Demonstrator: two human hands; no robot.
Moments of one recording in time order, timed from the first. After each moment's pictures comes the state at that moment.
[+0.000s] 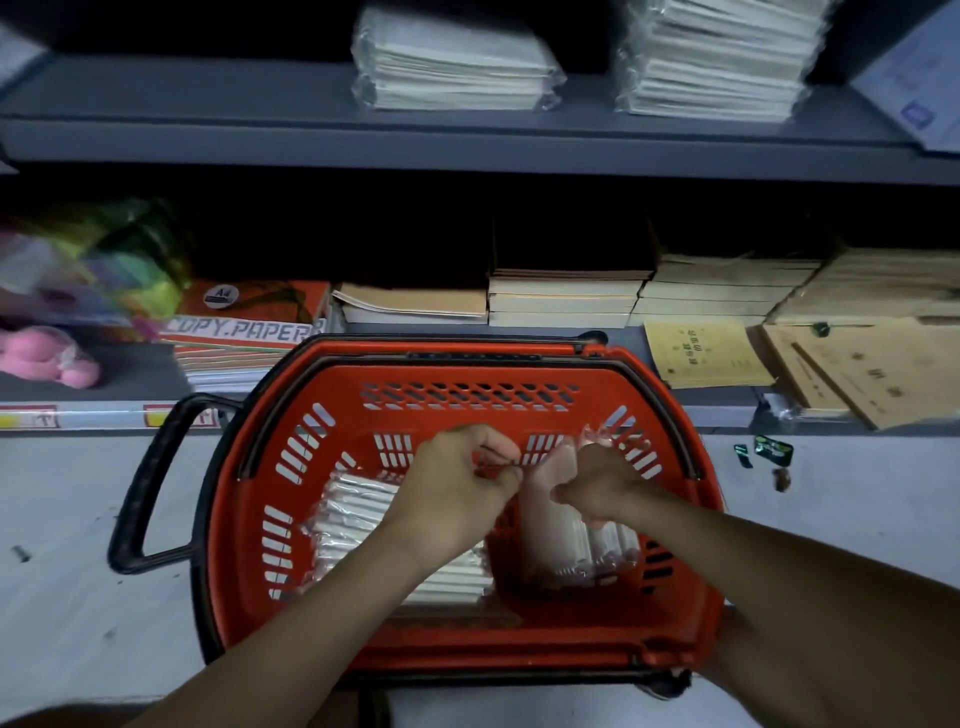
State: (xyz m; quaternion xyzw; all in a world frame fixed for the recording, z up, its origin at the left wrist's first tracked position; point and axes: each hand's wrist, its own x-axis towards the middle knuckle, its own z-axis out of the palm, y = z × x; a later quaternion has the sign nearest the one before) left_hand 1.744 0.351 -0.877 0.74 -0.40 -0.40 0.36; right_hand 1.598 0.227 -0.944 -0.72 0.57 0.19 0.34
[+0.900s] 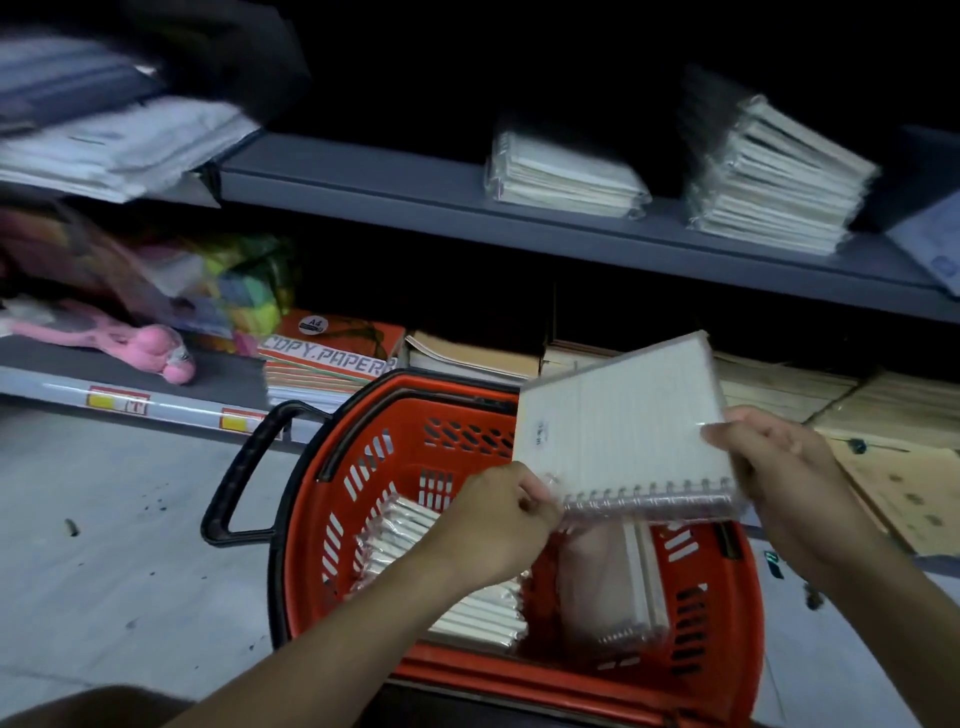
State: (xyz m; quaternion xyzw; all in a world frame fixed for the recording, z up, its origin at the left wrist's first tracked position) left_hand 1.758 0.385 -0.847 0.75 -0.41 -0.39 0.34; right_hand 1.563 0.254 -0.785 -0.62 0.48 -0.28 0.55
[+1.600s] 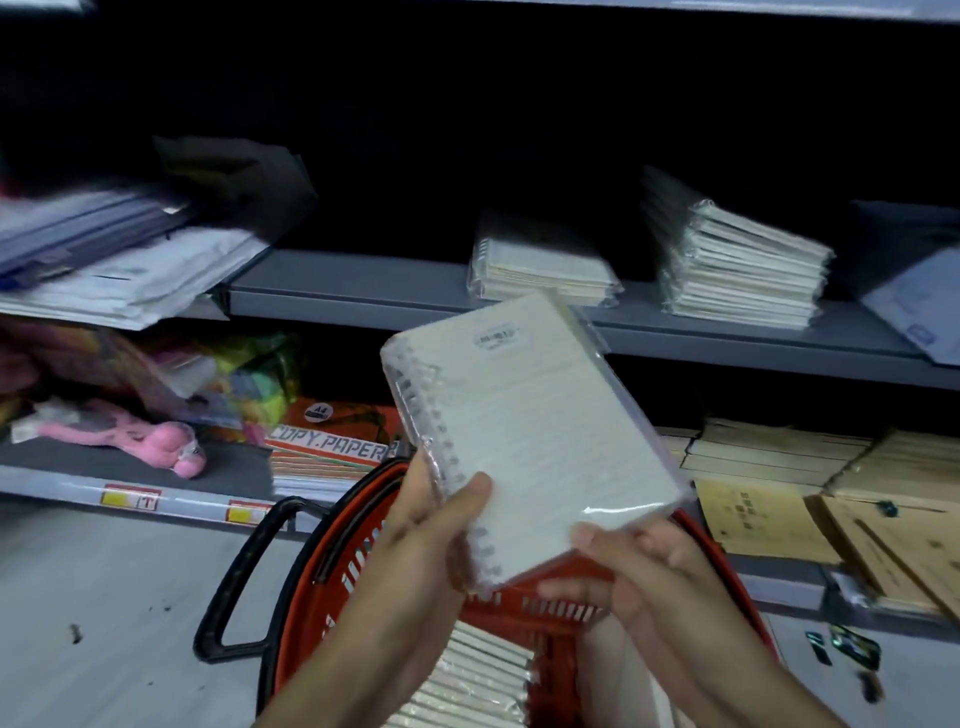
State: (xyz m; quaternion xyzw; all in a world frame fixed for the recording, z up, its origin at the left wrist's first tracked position) left_hand 1.776 0.394 -0.775 0.44 -0.21 -0.50 0.72; right_hand 1.622 0.303 -0.787 -0.46 0.30 -0.30 0.78
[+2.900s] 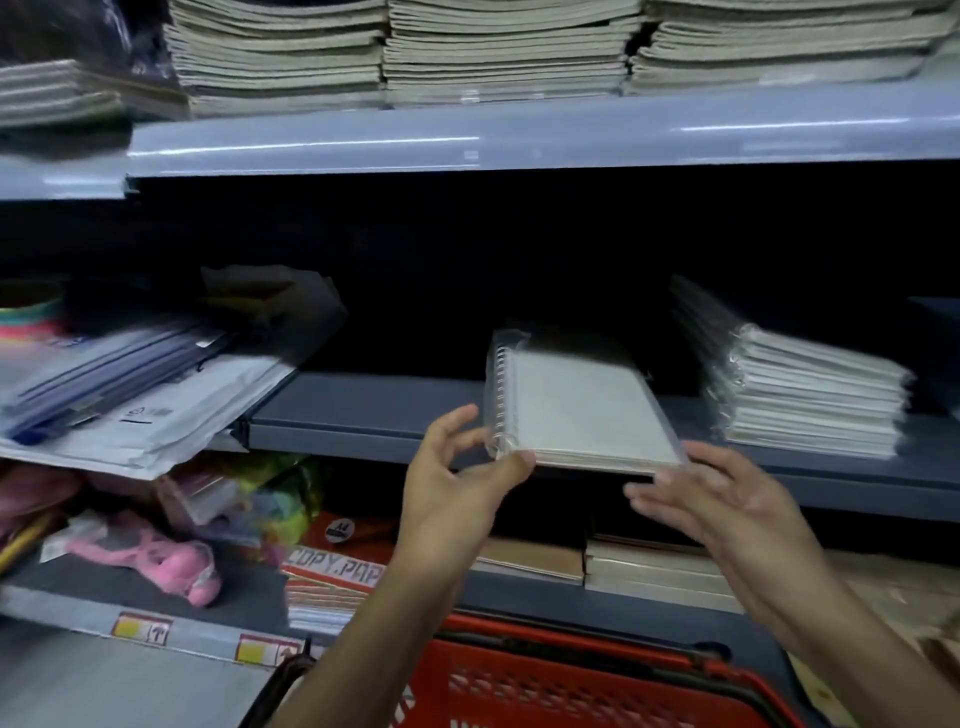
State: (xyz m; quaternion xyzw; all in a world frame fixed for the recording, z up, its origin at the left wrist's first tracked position) left_hand 1.859 0.273 -0.717 0.59 -0.26 -0.30 0.71; right_hand 1.678 0.155 -0.724 -0.51 0.34 -0.41 0.68
